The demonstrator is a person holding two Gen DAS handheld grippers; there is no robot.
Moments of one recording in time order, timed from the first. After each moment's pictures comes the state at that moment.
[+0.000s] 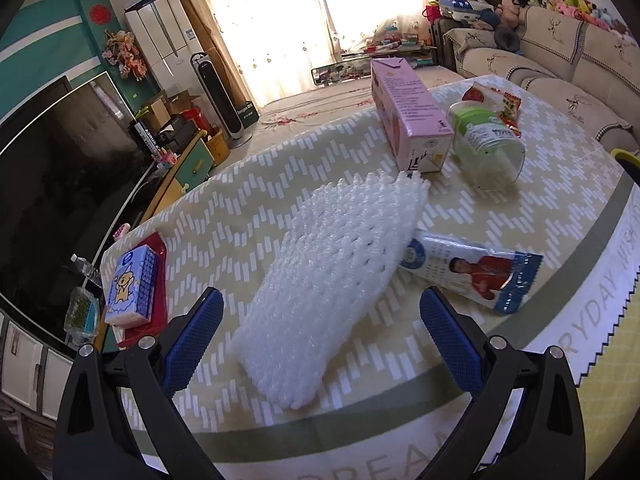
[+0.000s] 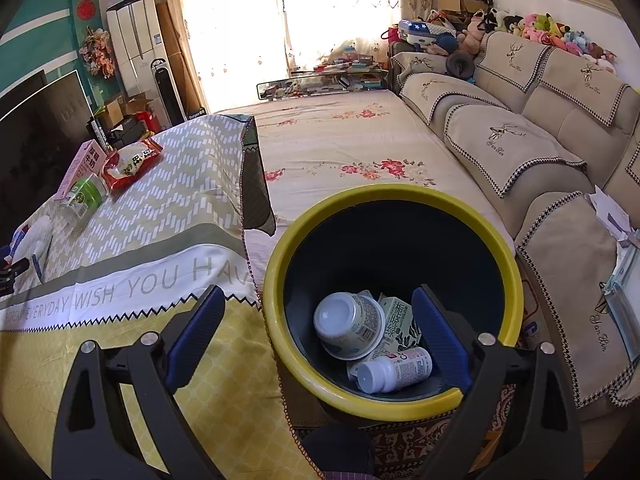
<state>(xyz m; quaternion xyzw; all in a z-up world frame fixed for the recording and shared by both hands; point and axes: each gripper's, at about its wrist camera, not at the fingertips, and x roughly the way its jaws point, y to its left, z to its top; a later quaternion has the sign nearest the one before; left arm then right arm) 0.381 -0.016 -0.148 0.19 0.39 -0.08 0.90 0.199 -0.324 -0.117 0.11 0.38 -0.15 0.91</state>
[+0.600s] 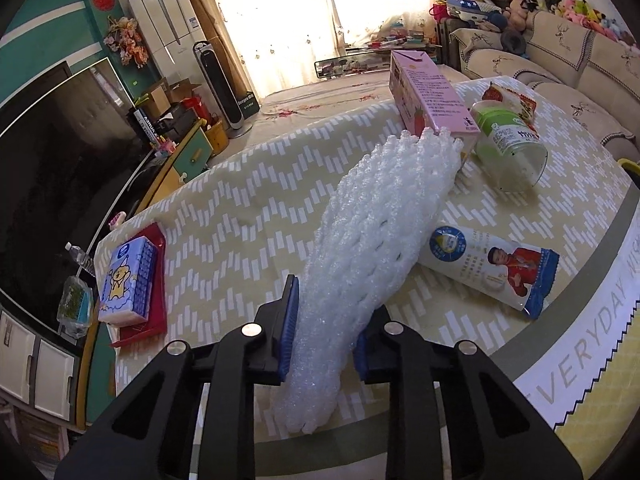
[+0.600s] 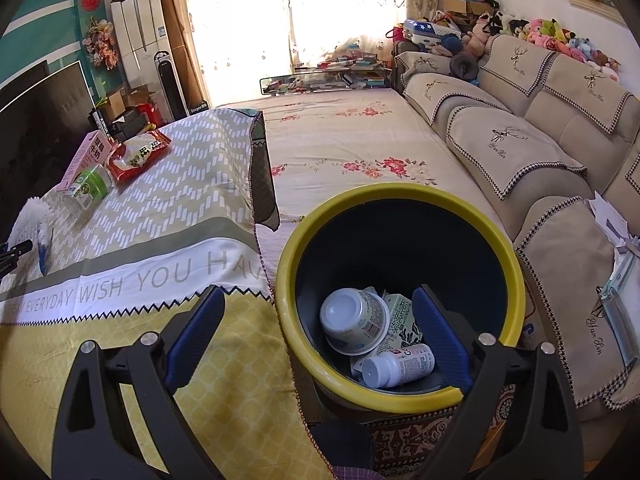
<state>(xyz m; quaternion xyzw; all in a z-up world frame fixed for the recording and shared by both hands) 0.391 0.005 -0.150 0.17 0.40 -0.08 0.90 0.200 -0.313 -0.112 0.10 0.38 -0.14 0.91</state>
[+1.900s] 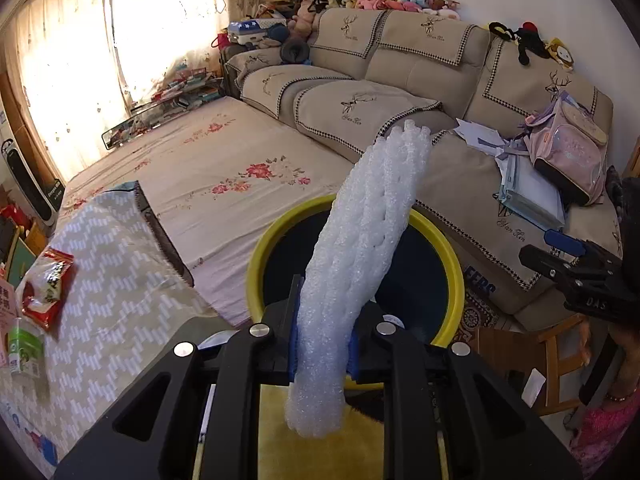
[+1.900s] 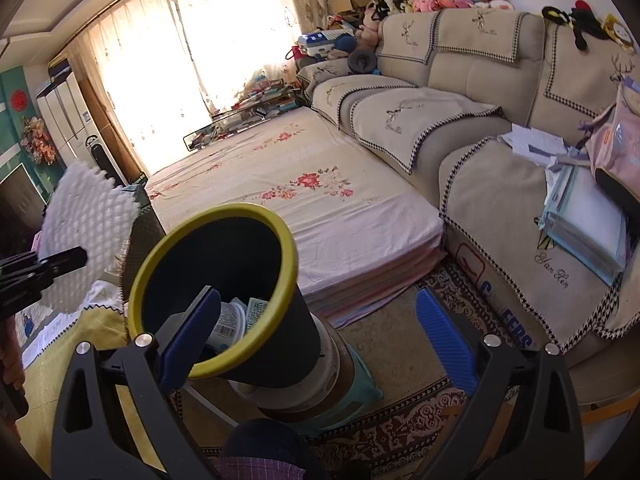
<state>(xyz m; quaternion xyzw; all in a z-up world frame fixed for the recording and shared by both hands) 0.251 -0.452 -0.105 0.20 0.37 -0.41 0.81 0.055 -0.474 -0.121 0.22 0.31 -0.26 0.89</state>
